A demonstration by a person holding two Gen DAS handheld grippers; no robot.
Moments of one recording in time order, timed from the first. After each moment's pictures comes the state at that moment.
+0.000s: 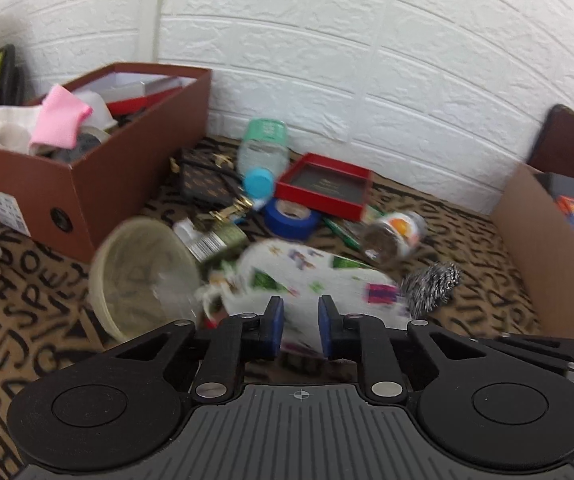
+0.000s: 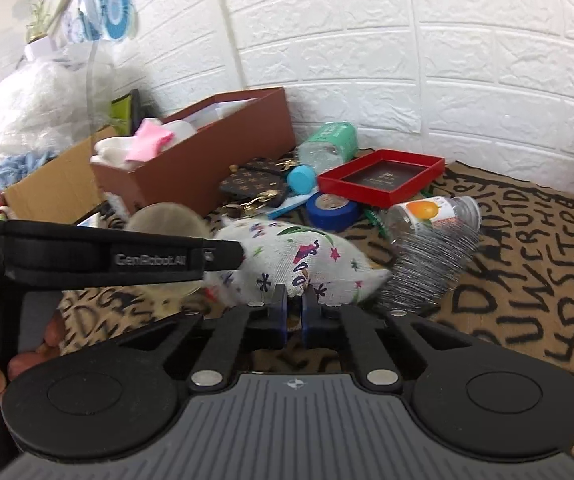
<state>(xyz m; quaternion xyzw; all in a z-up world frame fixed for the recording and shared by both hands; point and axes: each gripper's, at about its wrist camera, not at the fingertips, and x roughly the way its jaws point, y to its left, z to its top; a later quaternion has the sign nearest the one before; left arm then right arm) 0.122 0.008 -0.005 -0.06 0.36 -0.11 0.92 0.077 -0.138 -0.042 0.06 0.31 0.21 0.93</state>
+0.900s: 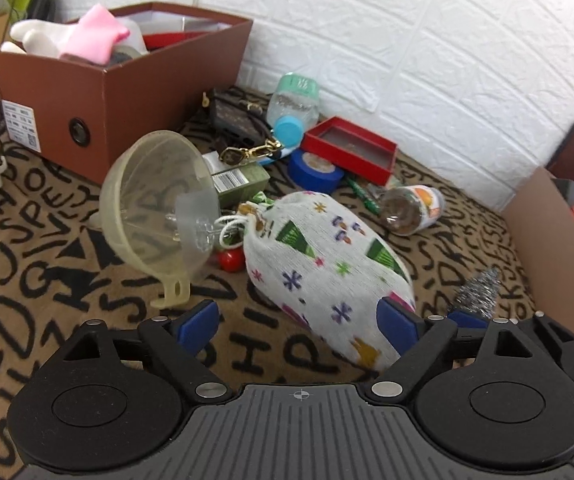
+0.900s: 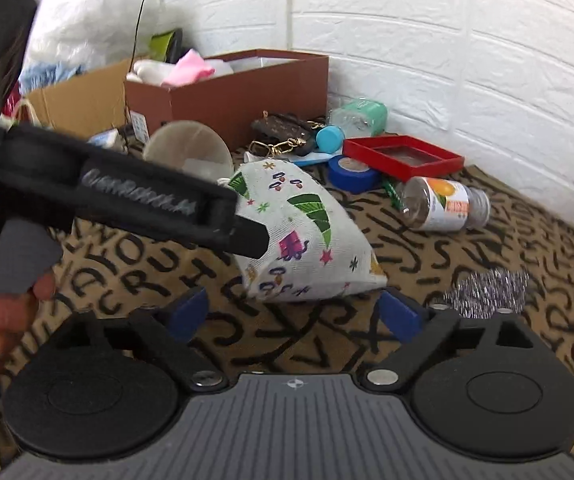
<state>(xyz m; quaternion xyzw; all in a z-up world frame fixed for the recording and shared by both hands) 0.133 0.026 -0.039 -0.13 0.41 -0.08 0.90 0.062 -0.124 -0.069 -0.08 0.31 0.23 0.92</state>
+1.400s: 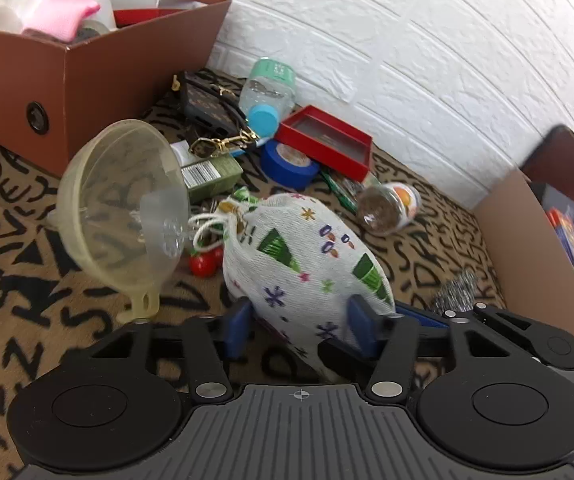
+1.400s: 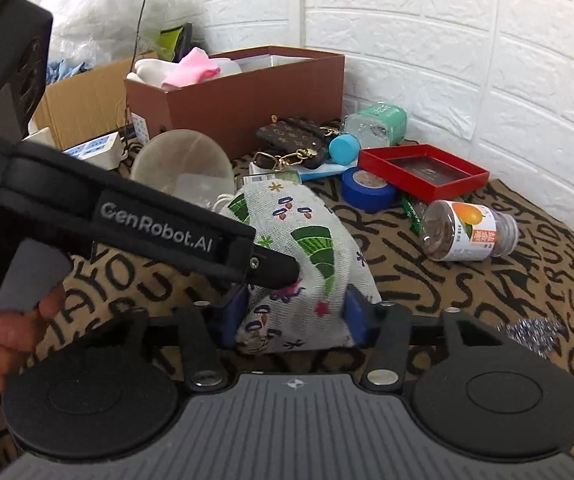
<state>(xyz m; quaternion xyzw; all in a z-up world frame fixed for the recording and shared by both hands) 0.140 0.036 -0.046 -0.16 0.41 -0.14 0.88 0.084 -0.117 -0.065 -0.07 0.32 0.25 0.91</state>
